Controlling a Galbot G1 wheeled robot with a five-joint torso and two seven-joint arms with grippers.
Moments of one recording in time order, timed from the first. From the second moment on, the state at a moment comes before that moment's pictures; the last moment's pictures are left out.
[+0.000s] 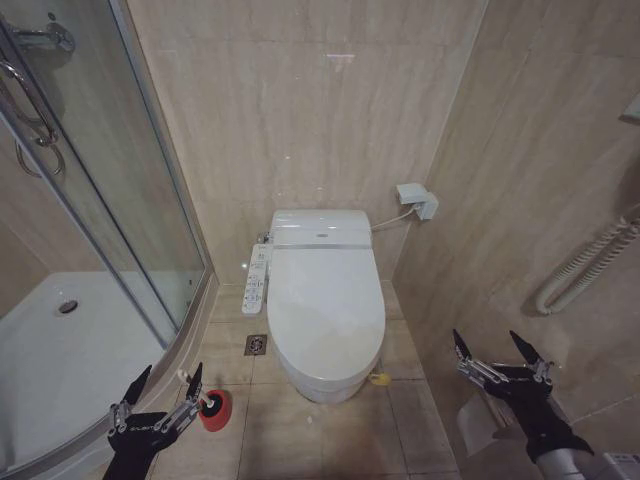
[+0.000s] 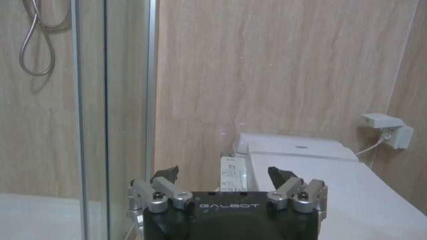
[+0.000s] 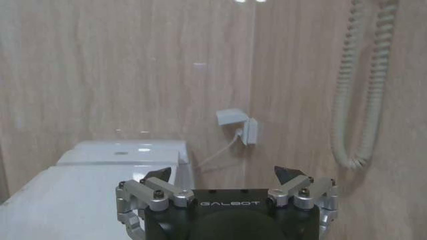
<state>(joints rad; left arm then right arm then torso) 2.11 -1.37 -0.72 -2.50 -0.34 -0.10 -0.01 -1.91 1.56 0.94 2.50 0.30 -0.13 -0.13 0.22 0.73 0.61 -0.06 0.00</state>
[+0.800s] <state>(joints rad) 2.11 -1.37 -0.72 -2.50 -0.34 -0.10 -0.01 -1.93 1.58 0.90 2.50 0.26 -0.08 -0.08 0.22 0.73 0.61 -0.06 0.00</state>
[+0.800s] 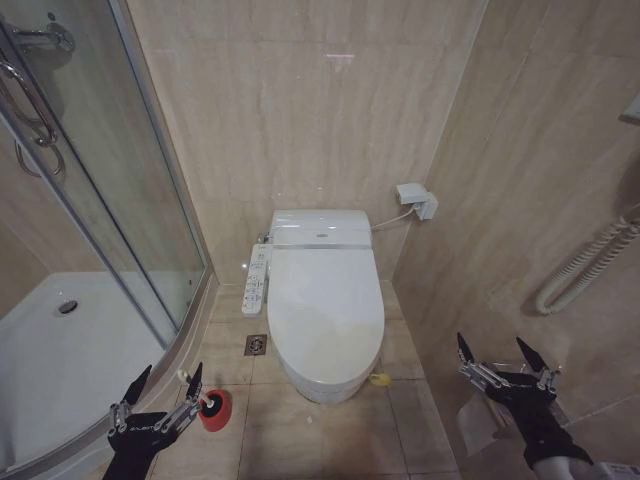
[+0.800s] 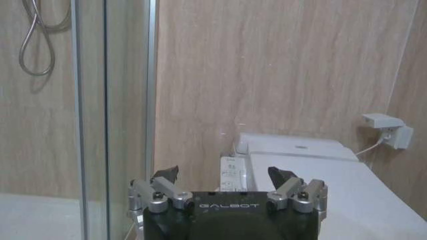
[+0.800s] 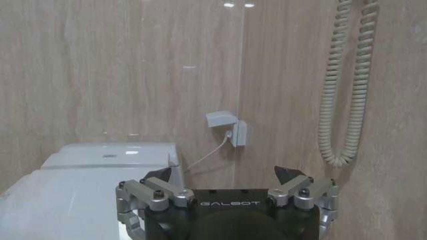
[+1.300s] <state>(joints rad) 2.11 -1.37 -0.72 -2.50 -0.34 -0.10 -0.01 -1.95 1.55 0.82 2.50 0.25 -0.07 -0.02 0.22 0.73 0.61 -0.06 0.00</state>
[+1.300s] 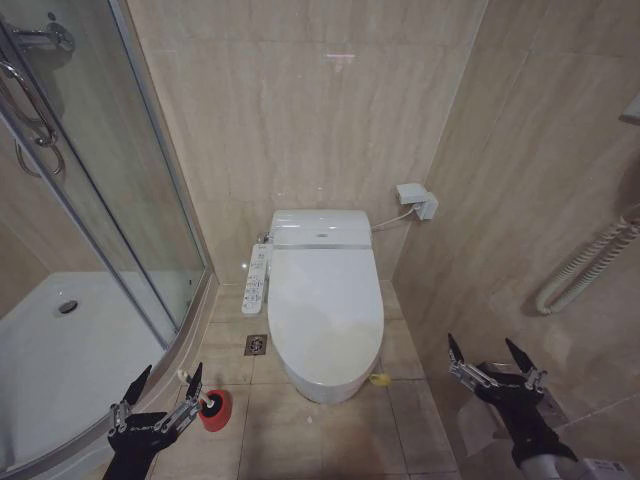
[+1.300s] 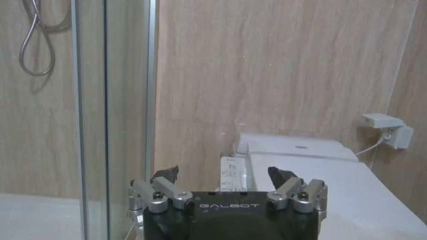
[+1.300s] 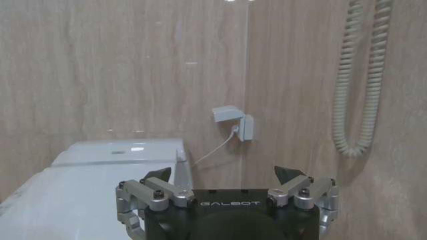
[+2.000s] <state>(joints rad) 2.11 -1.37 -0.72 -2.50 -0.34 -0.10 -0.01 -1.97 1.55 0.76 2.50 0.23 -0.05 0.00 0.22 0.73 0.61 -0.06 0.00</state>
